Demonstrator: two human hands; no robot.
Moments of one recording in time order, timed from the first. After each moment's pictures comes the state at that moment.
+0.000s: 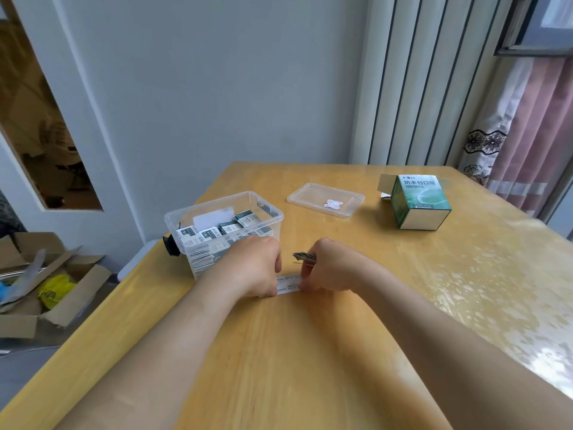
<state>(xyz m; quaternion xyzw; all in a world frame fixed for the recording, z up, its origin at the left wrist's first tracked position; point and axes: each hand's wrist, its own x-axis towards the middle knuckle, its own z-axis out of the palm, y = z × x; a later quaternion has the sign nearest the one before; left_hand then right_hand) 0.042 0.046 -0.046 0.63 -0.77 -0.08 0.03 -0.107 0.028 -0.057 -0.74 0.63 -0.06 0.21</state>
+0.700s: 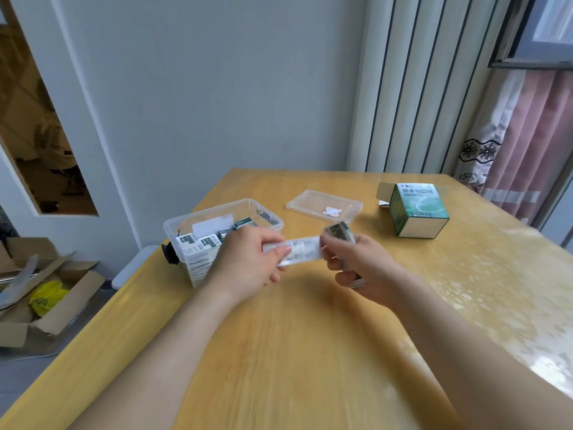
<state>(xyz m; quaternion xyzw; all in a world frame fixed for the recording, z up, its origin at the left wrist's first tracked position) 0.048 0.057 -0.045 0.56 -0.68 -0.25 0.40 -0.145 0.027 -0.065 -0.49 0.46 -0.43 0.60</state>
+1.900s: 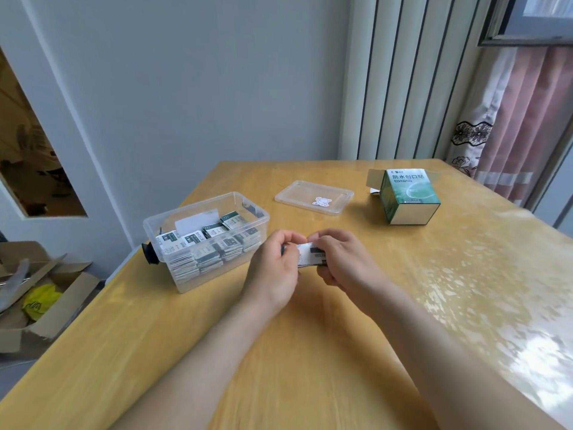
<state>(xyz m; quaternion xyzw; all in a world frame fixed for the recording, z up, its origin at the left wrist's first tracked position) -0.005 0.048 -0.084 0.53 -0.60 -0.36 0.49 -0.129 0.046 -0.066 -0.53 0.53 -0.45 0.49</state>
